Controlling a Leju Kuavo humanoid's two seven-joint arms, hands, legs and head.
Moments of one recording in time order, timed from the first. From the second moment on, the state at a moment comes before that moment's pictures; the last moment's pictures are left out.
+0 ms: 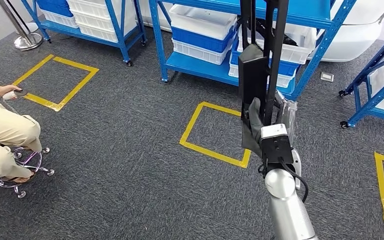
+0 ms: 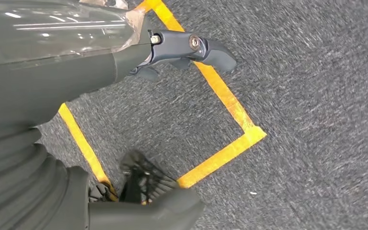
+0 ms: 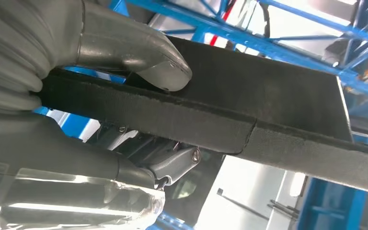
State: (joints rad) left arm -0.12 -0.18 1.02 -0.21 -0.36 0.19 -0.48; right arm -0.30 0.05 0.15 -1.61 0.47 -0.30 -0.40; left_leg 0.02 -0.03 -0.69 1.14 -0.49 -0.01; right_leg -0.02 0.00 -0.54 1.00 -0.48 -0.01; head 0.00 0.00
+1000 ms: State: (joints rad) left arm -0.12 -0.18 1.06 -0.21 -0.35 0.21 -0.47; right arm -0.23 0.08 0.19 -1.77 0.66 -0.30 -0.37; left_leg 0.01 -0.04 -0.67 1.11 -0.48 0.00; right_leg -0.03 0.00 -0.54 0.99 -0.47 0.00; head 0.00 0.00
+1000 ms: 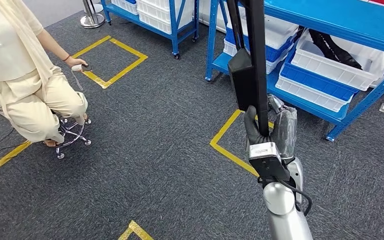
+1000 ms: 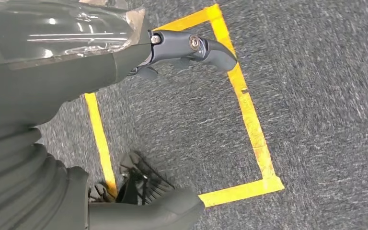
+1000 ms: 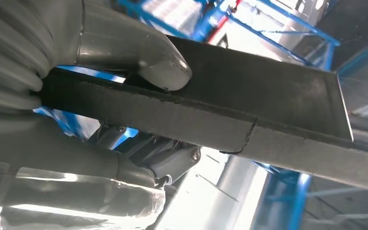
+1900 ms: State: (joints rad) left arm -0.12 -0.19 1.12 -0.21 -0.29 0.26 -0.48; right arm -0.46 0.06 0.25 -1.68 0.58 -0.35 -0.37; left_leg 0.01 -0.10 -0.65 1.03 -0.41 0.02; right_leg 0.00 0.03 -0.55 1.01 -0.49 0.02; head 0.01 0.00
